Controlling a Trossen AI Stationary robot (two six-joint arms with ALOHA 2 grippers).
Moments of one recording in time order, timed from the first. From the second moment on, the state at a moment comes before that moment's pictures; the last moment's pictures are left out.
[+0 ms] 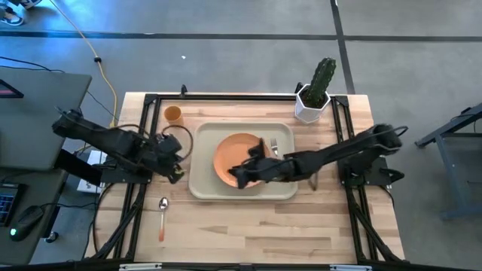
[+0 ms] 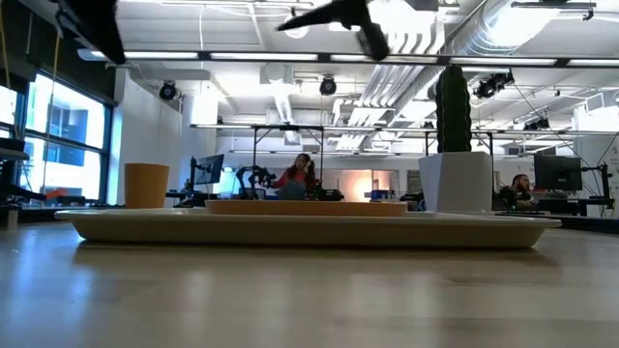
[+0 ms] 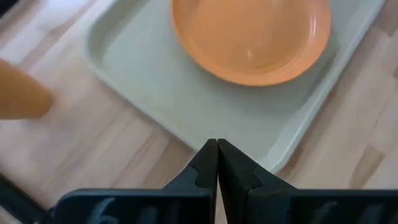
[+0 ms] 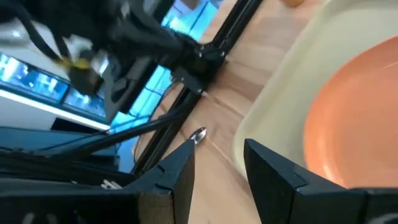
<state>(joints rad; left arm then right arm) -0.39 1.02 1.06 -1.23 -0.44 -0.95 0.26 1.70 1.29 -0.03 0.39 1.10</state>
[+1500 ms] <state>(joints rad) -0.64 0.44 0.72 -1.26 -0.31 -1.15 0.12 2.49 2.32 -0.44 0.19 0.90</state>
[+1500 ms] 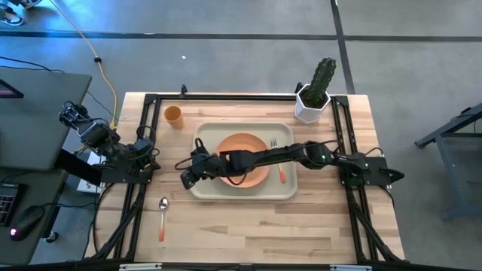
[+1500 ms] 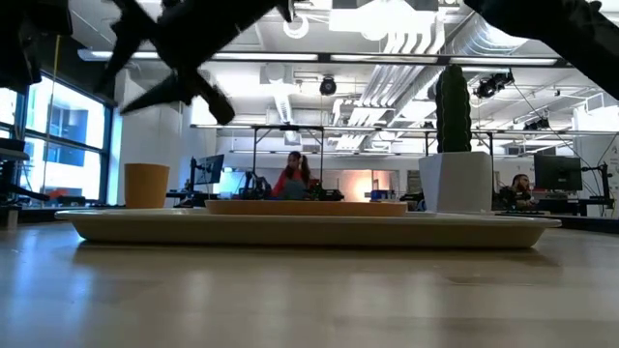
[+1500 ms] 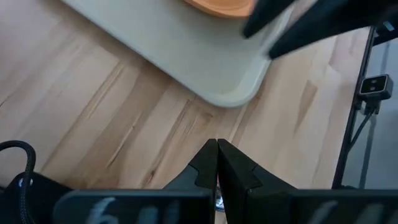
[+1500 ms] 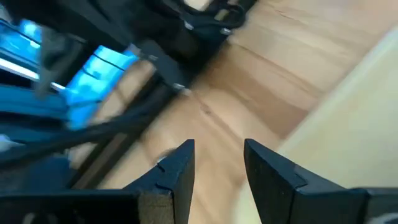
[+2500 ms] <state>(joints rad) -0.70 0.64 0.54 -0.94 -0.01 -1.49 0.15 2.42 2.33 -0.67 0.43 0.83</state>
